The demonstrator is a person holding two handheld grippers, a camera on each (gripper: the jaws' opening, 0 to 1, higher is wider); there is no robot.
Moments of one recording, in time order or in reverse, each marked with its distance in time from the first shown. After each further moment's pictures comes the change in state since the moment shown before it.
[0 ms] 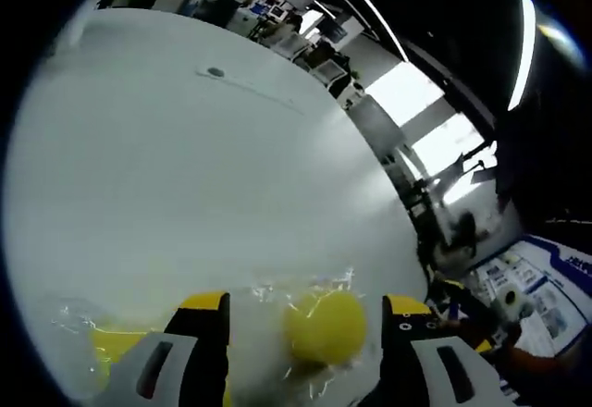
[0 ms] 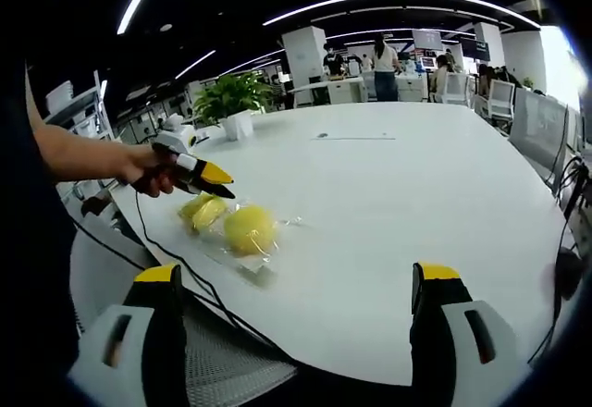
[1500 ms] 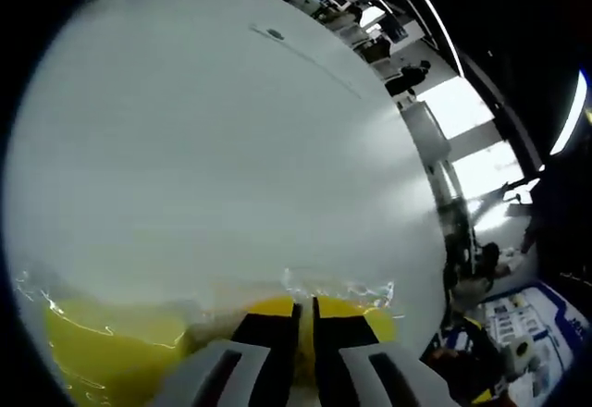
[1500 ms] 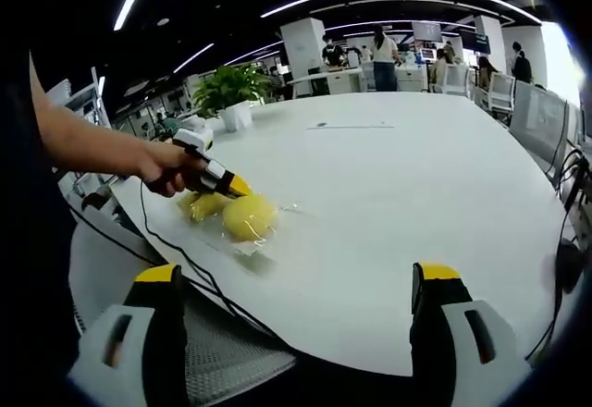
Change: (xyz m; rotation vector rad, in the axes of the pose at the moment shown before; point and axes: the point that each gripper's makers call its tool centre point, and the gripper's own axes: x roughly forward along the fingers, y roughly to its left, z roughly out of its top) left arm 0.034 0.029 -0.017 -0.205 0.048 0.148; right arm -0.002 -0.002 -0.013 0.006 0.040 0.001
